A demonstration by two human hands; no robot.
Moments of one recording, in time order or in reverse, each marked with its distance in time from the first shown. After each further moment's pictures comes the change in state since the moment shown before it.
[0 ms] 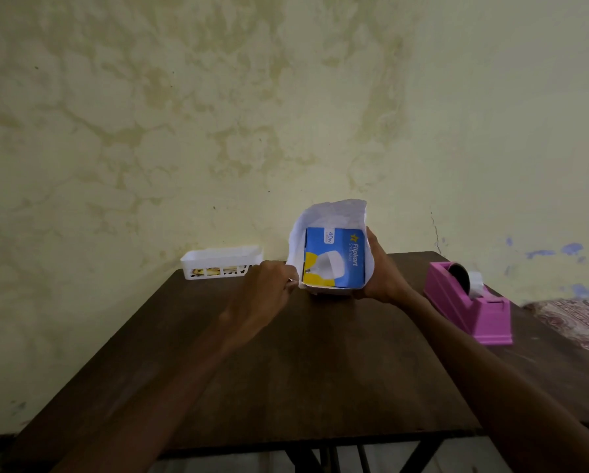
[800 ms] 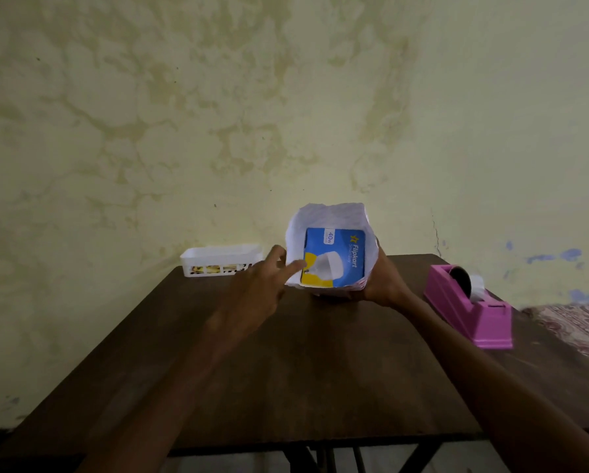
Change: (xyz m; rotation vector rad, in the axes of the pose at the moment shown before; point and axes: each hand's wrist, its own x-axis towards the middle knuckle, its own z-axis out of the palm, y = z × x) left_hand -0.012 -0.010 -0.005 0.288 0.104 0.139; right_hand 0.000 0.018 0.005 -0.159 -0.020 0.101
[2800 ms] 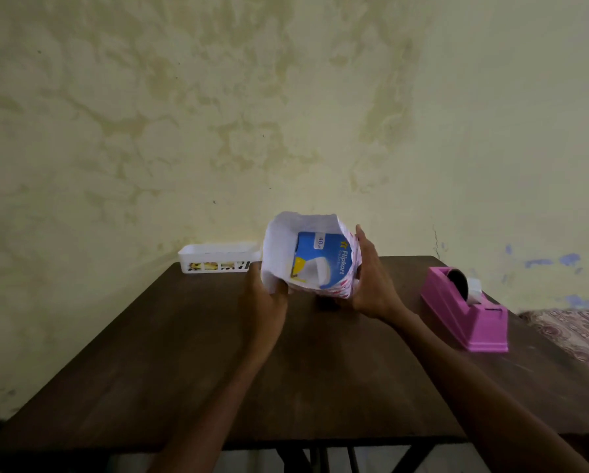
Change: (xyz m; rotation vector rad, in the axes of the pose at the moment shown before) left_hand -0.007 0.046 0.038 -0.790 0.240 -0.872; right_hand -0.011 -0.017 0.011 -0.063 0.165 -0.249
